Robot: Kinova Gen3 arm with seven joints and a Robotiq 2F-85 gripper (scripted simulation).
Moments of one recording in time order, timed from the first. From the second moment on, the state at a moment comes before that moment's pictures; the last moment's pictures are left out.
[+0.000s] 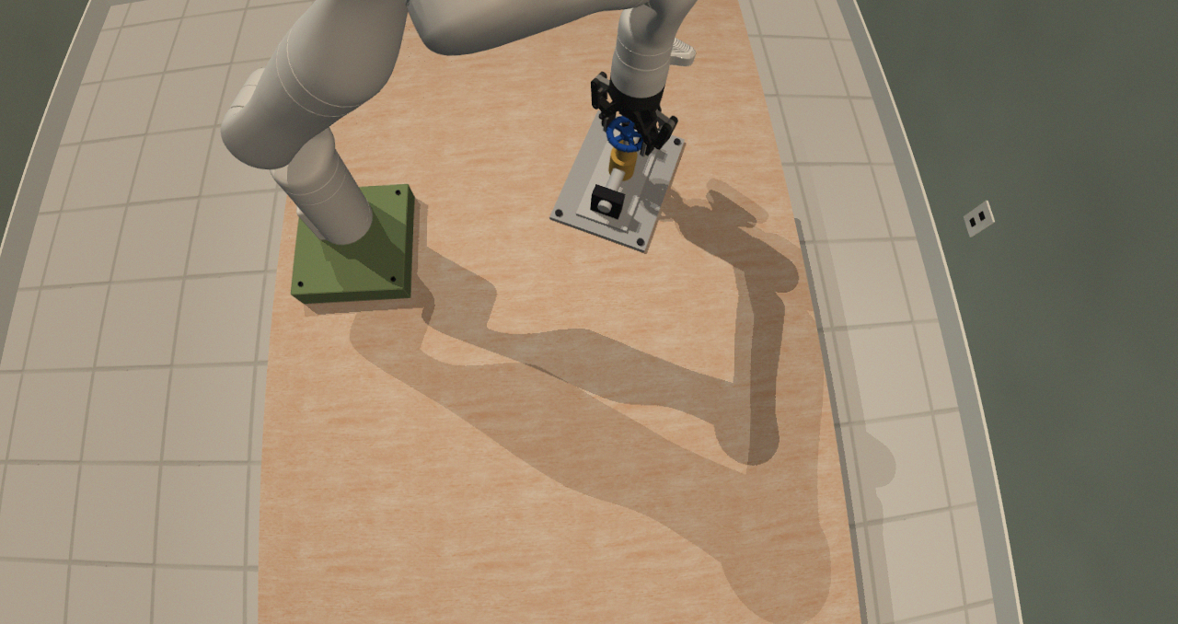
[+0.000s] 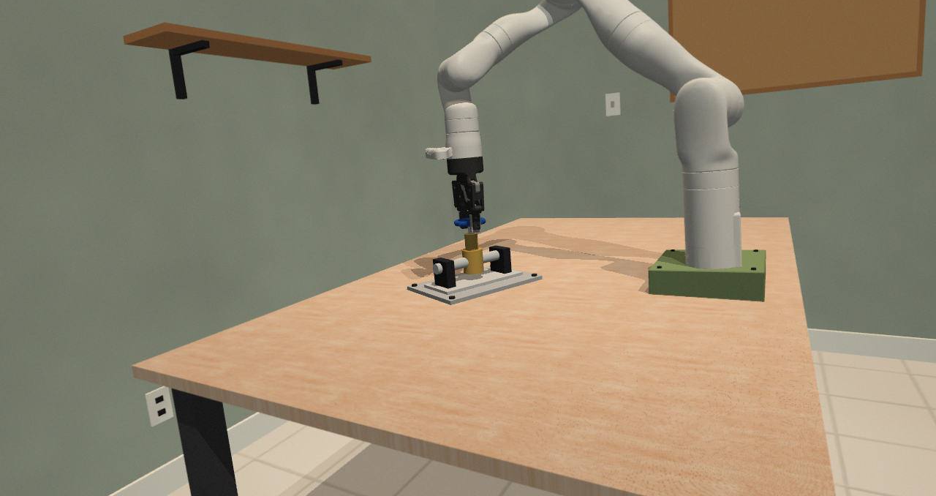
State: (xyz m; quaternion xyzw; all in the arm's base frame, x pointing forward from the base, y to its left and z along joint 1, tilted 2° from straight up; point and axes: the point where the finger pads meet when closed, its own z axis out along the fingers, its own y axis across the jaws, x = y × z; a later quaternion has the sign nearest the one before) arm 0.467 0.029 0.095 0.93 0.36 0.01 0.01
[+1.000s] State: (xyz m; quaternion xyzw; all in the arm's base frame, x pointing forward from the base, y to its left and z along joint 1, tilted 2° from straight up) arm 0.467 0.029 0.095 0.96 0.29 0.01 0.01
